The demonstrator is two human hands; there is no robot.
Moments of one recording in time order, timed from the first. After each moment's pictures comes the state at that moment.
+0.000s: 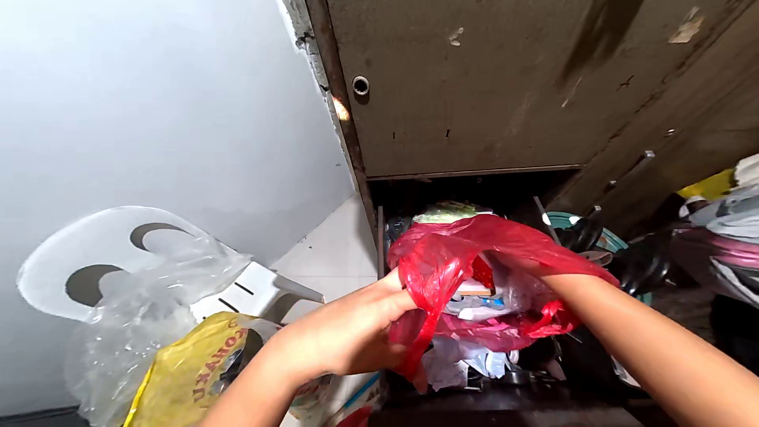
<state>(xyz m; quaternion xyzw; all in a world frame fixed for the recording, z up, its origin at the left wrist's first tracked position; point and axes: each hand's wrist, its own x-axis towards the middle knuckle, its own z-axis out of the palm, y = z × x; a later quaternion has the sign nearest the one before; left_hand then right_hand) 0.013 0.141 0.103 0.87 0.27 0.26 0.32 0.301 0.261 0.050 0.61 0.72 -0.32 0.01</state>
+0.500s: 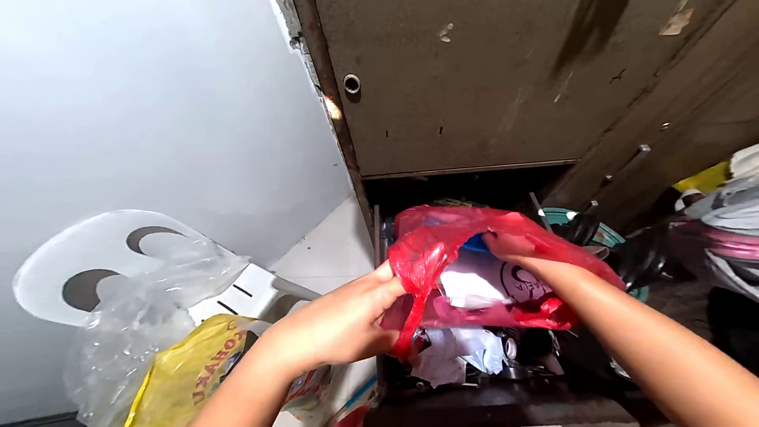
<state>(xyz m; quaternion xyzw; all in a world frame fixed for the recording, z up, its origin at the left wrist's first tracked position) 0.017 0.142 0.119 0.83 0.40 0.16 0.36 0.287 0.256 0.061 0.61 0.75 -0.25 -0.08</state>
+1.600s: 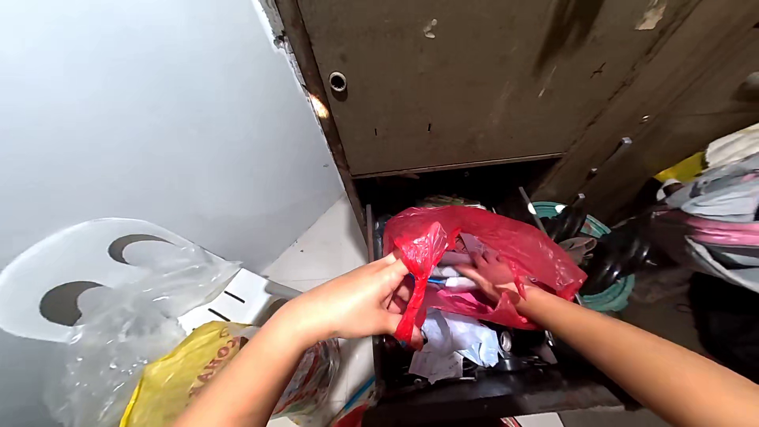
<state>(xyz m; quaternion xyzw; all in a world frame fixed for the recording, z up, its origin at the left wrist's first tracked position) 0.029 0.165 0.117 0.78 0.39 0.11 0.48 0.315 0.227 -0.044 0.56 0.79 -0.25 -0.05</state>
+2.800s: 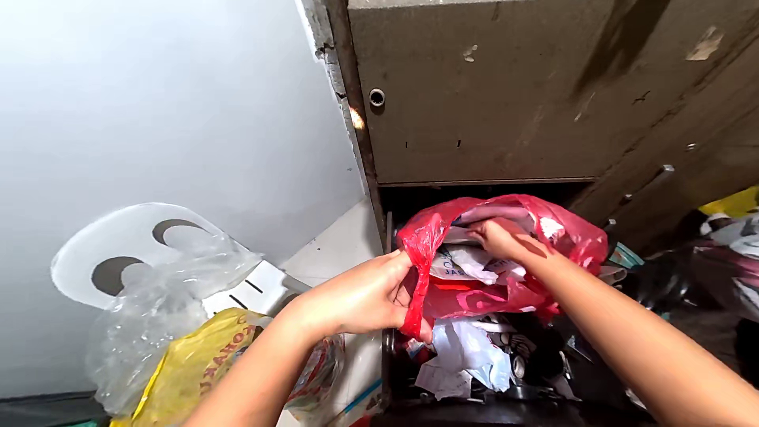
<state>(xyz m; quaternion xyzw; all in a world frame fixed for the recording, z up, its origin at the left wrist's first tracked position) 0.018 0.165 0.130 0.74 0.43 0.17 0.48 0.280 0.318 0.029 0.46 0.84 -0.28 -0.06</state>
